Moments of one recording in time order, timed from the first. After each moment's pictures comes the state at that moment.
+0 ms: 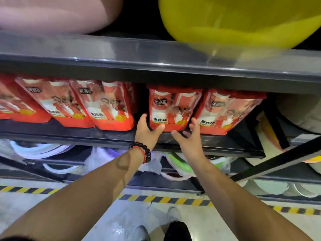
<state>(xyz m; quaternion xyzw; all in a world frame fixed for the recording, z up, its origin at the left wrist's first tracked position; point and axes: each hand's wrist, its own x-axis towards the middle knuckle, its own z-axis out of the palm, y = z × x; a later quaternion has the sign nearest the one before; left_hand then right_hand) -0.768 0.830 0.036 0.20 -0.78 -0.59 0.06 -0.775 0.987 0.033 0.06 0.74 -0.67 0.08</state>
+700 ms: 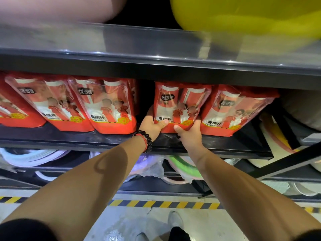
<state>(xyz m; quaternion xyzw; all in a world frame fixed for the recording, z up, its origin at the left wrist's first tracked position) -0.806 0.803 0.031 0.10 -0.80 -0.60 0.01 -0.818 0.956 0.013 0.13 0.76 -0.63 0.04</state>
